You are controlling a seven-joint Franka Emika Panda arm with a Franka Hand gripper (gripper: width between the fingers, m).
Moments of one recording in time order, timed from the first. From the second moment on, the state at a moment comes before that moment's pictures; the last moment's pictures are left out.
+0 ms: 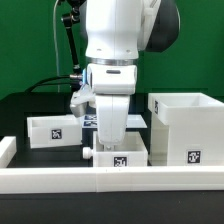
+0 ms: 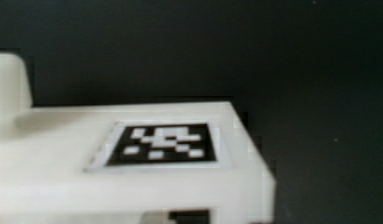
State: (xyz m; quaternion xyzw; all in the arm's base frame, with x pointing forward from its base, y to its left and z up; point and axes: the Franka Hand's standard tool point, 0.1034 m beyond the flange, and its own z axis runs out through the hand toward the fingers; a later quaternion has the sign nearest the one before) arm 0.544 -0.030 0.016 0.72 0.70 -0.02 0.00
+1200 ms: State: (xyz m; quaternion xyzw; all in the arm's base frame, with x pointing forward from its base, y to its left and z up) arm 0.547 -0.010 0.009 0.70 0.71 -0.03 0.01
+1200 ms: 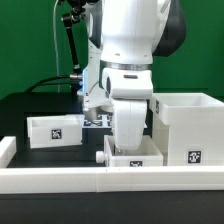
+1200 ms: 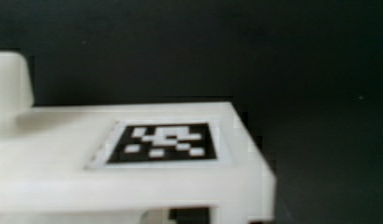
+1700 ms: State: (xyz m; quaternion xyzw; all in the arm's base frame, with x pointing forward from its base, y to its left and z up) arm 0.547 -0.012 0.009 0.70 0.71 -0.02 0.02
